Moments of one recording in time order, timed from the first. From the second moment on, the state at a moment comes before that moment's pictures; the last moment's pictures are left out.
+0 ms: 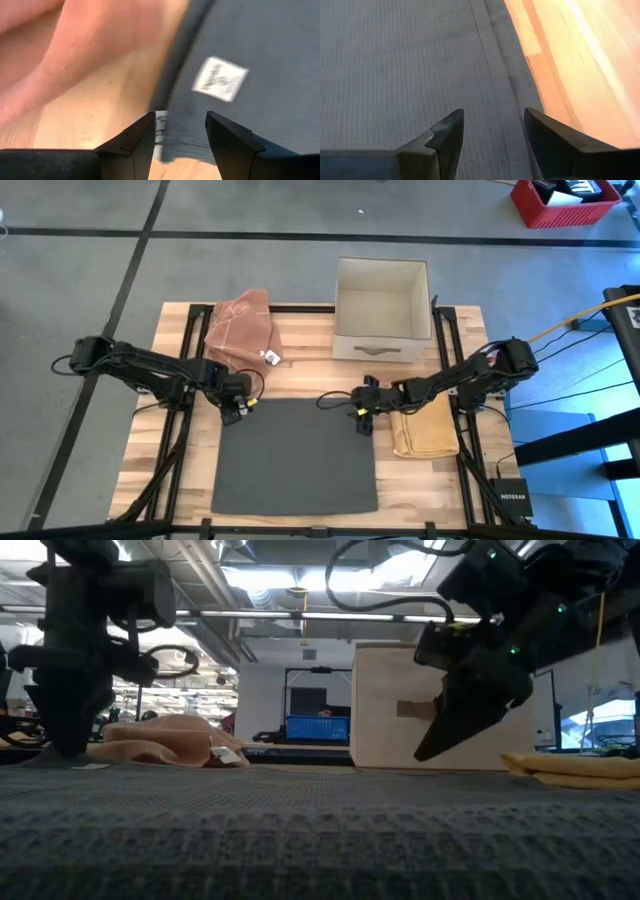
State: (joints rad) left arm -0.01 1.18 0.55 -0.83 -0.03 -0.44; right arm 0.13 1.57 0.63 0.08 0.16 0.28
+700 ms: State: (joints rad) left arm 0.04 1.18 0.54 -0.82 0.15 -0.46; right arm 0.13 1.68 0.63 0.21 0.12 0.26
